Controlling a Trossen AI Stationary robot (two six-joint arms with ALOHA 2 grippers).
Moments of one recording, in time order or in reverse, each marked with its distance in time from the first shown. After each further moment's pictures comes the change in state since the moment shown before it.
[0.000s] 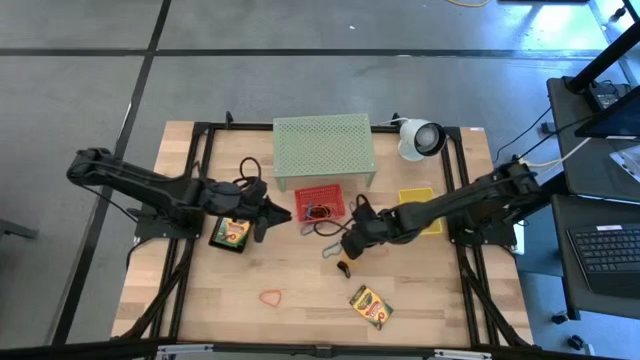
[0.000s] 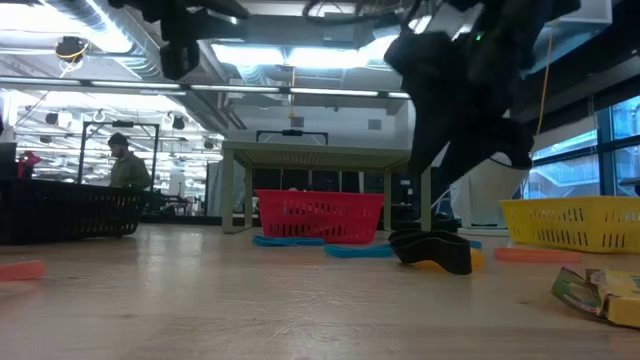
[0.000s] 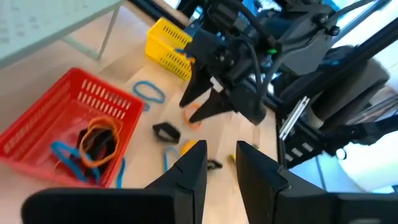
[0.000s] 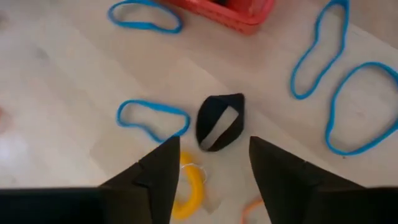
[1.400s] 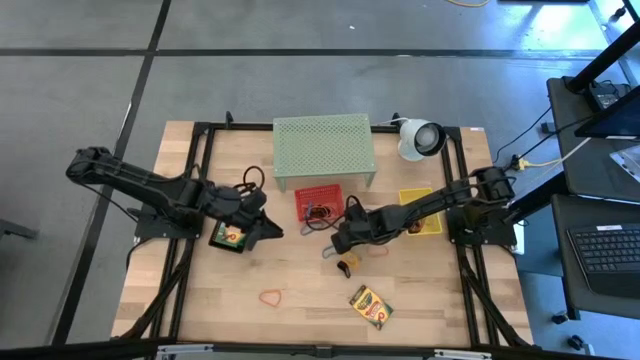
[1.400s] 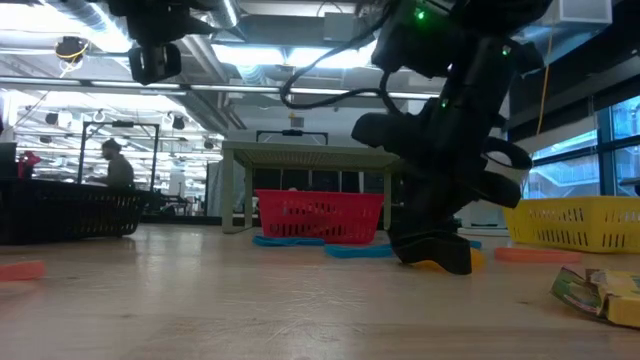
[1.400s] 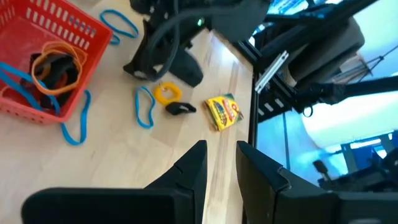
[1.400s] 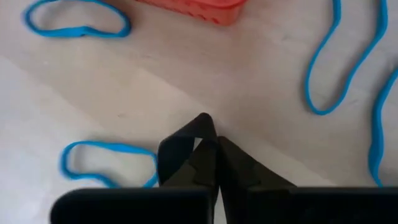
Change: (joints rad) left arm -0.032 -0.018 0.000 -0.111 0.186 -0.131; right arm -0.062 0.184 0.000 0.123 -0.039 0.087
